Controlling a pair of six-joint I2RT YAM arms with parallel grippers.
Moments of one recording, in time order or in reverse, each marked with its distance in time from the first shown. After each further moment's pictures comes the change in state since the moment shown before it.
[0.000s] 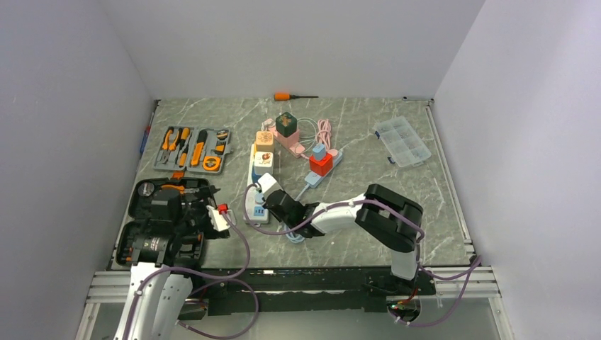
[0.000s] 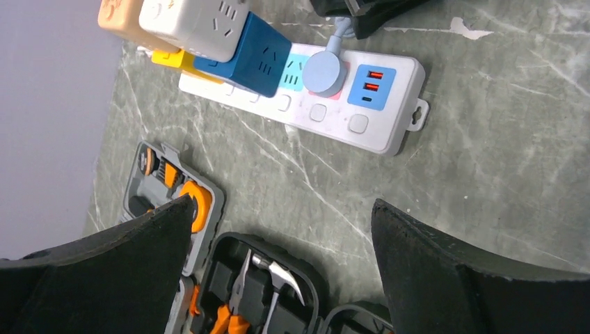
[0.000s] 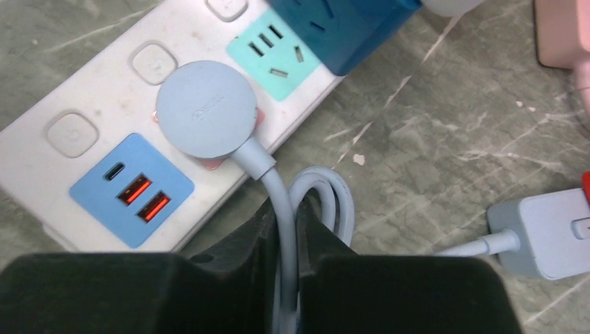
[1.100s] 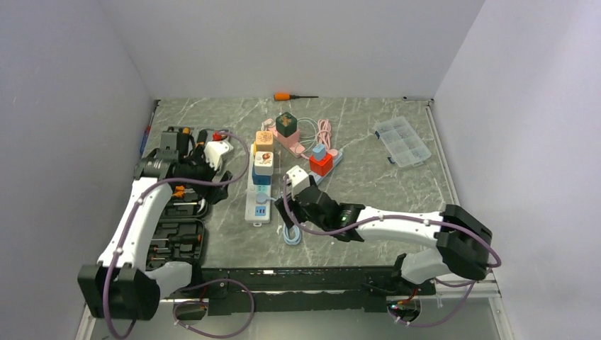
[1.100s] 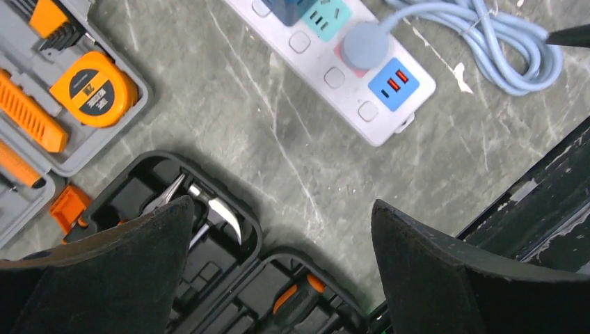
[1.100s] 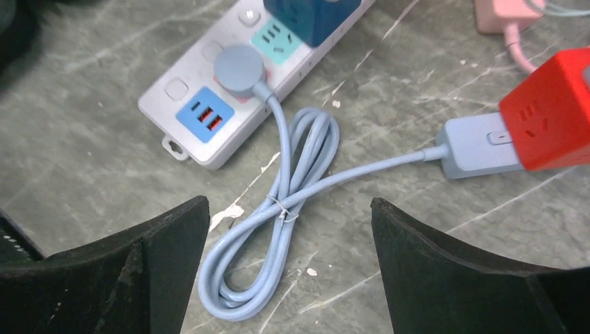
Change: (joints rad) left arm 0.001 0.711 0.537 -0.225 -0.192 -0.515; right arm -0.019 -0.533 -0.195 -0.210 -0.123 0.144
